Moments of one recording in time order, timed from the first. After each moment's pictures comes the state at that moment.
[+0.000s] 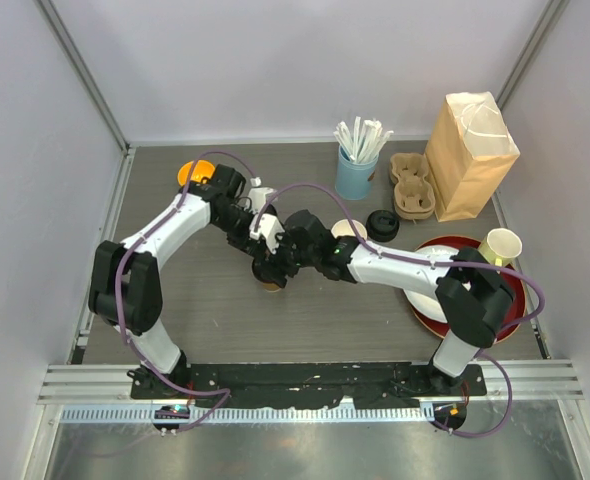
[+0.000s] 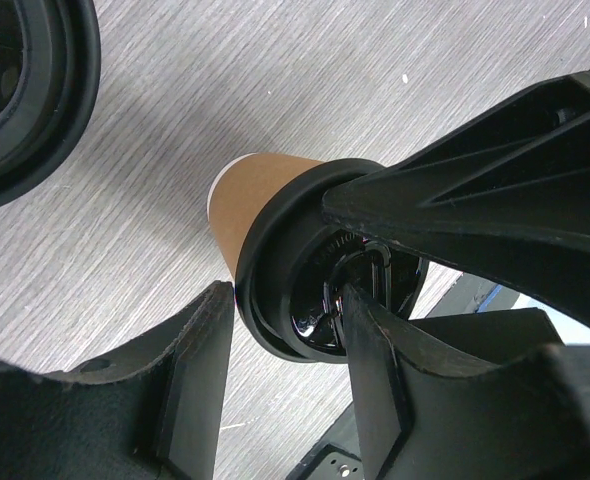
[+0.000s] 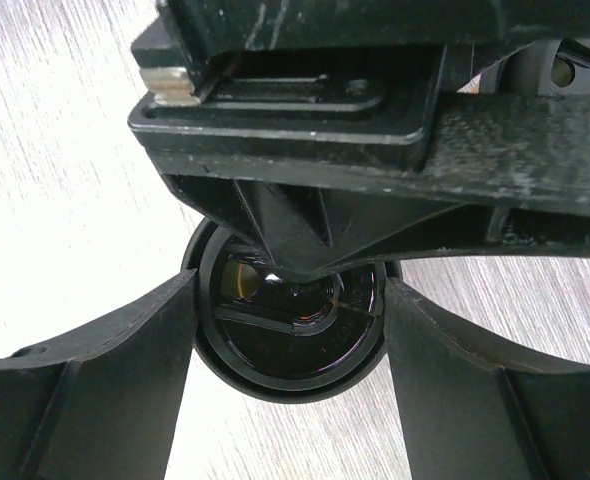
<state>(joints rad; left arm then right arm) -0.36 1.70 1.31 -0.87 0.57 0.18 0.92 1.68 1.11 -0.04 -0.19 -0.22</state>
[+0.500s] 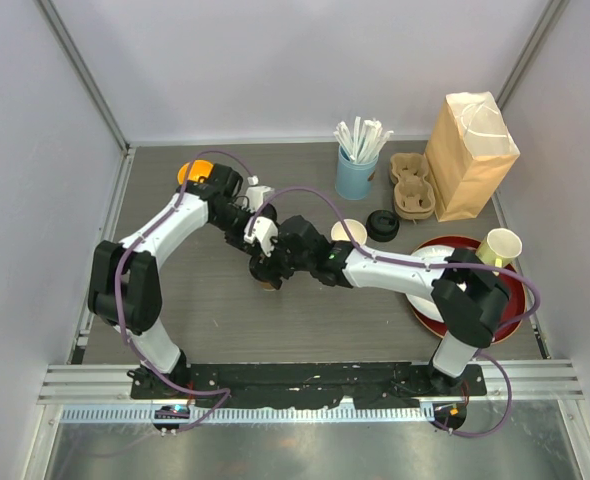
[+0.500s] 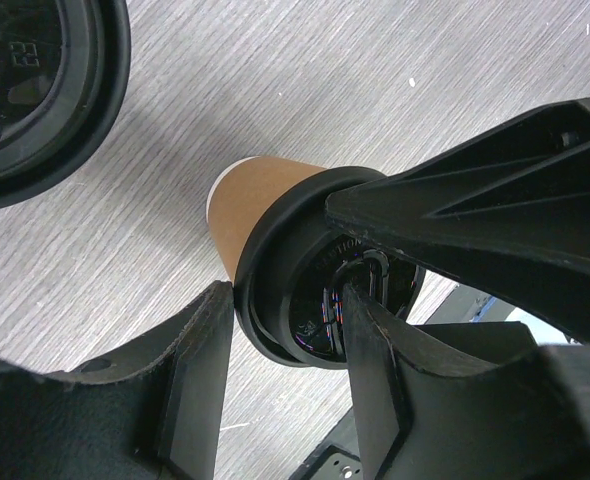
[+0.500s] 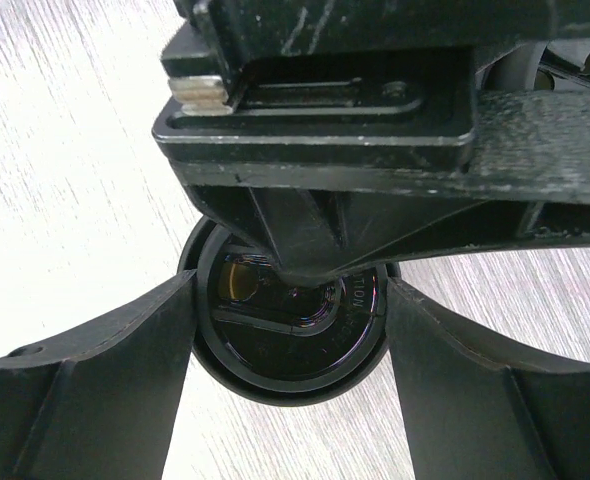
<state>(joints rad) -0.35 1.70 1.31 -0.87 0.58 0.18 0.96 1.70 1.11 -0.01 -0.08 -0.21</state>
